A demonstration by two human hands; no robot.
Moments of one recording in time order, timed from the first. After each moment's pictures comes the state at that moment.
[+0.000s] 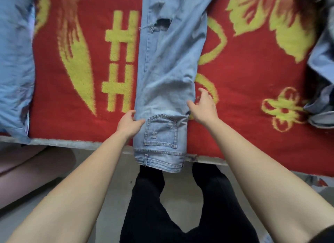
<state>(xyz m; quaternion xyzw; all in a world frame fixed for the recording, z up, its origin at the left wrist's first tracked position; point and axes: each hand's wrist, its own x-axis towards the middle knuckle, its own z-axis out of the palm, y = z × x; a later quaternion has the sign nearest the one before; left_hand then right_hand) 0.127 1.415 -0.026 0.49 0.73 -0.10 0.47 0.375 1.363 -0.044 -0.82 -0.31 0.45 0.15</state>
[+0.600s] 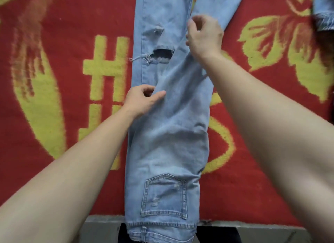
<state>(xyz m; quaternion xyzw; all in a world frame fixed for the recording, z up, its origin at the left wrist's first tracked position) 0.224 1.616 -0.120 0.59 0.61 0.05 0.52 0.438 1.664 -0.096 -0.84 -0.35 0.26 0.33</state>
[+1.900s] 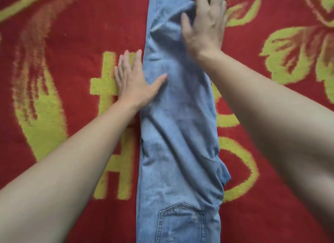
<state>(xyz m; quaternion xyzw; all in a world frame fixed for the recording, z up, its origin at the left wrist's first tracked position) 0.229 1.709 -0.135 0.75 0.61 0.07 0.26 0.418 1.730 -0.102 -0.85 -0.47 0.04 0.24</state>
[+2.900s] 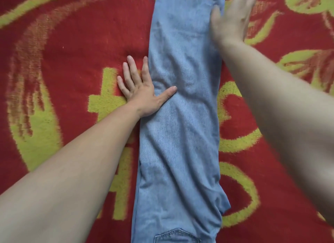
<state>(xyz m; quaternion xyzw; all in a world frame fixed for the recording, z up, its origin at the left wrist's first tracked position) 0.253 1.737 -0.161 0.76 0.60 -0.08 0.25 0.487 1.793 -0.125 -0.88 -0.37 0.12 0.29</state>
